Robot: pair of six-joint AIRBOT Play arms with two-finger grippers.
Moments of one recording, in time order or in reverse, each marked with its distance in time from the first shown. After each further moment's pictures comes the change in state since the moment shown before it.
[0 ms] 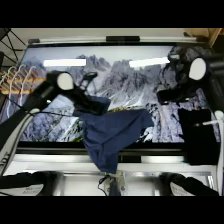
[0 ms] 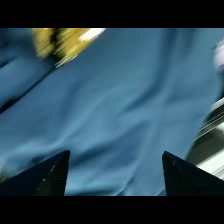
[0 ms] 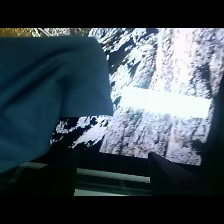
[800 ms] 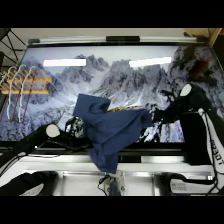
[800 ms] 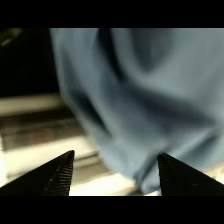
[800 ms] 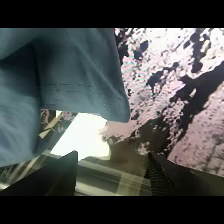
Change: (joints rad) left arm 0.034 0.357 -0.935 -0.325 0.460 -0.128; right arm -0.245 -0.225 -0.344 0.322 -0.168 -0.213
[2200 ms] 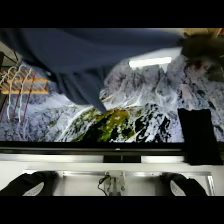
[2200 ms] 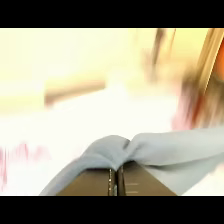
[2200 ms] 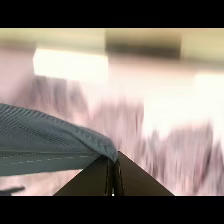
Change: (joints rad) left arm 0.101 0.130 1.445 0.533 -0.060 0.131; right arm 0.105 0.561 0.402 0.073 -0.583 -0.010
